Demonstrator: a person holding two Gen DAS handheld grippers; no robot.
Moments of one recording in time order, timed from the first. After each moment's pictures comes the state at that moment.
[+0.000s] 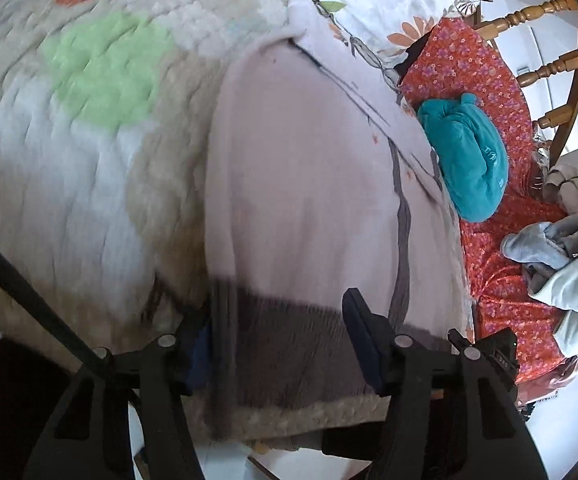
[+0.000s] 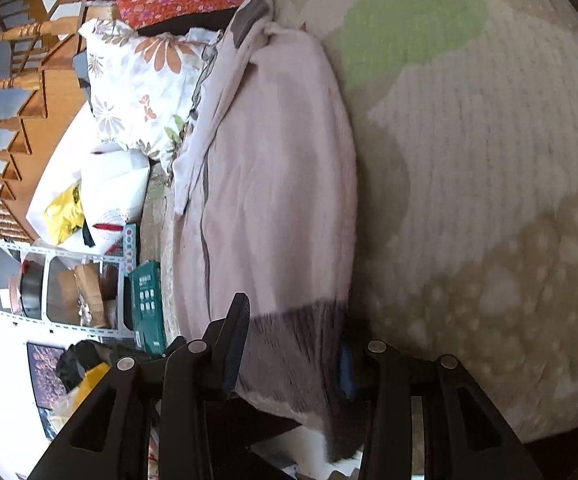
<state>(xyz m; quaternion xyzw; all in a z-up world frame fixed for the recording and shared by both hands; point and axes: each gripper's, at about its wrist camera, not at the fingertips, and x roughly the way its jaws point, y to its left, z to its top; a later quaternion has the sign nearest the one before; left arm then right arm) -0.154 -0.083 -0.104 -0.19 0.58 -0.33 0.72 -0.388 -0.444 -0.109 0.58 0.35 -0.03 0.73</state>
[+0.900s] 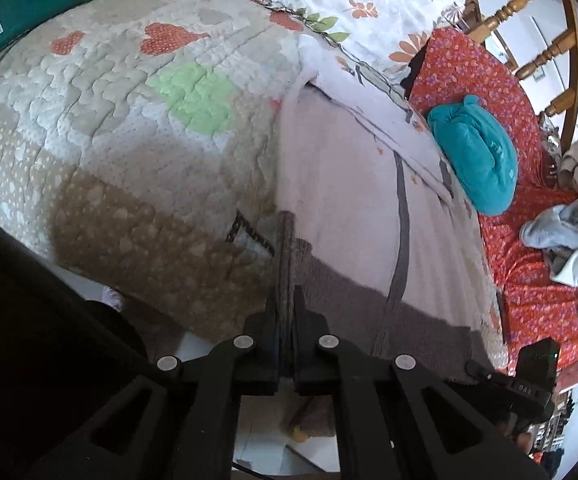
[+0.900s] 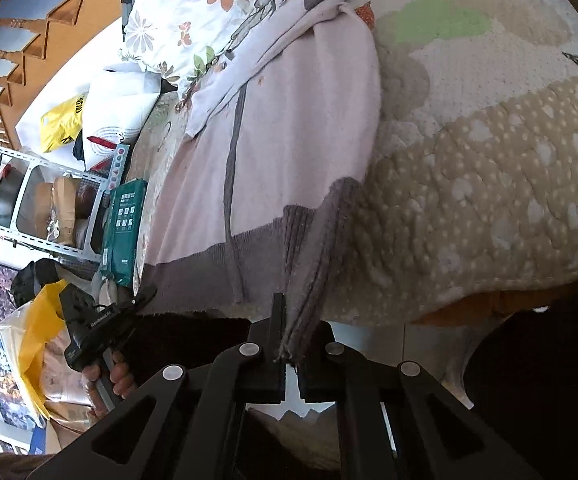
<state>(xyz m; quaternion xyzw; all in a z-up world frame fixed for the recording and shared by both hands) -0.203 -0.030 -0.048 -0.15 0.54 -0.28 0.78 -0.432 -0.368 -0.059 0.47 0.42 -0.01 0.77</state>
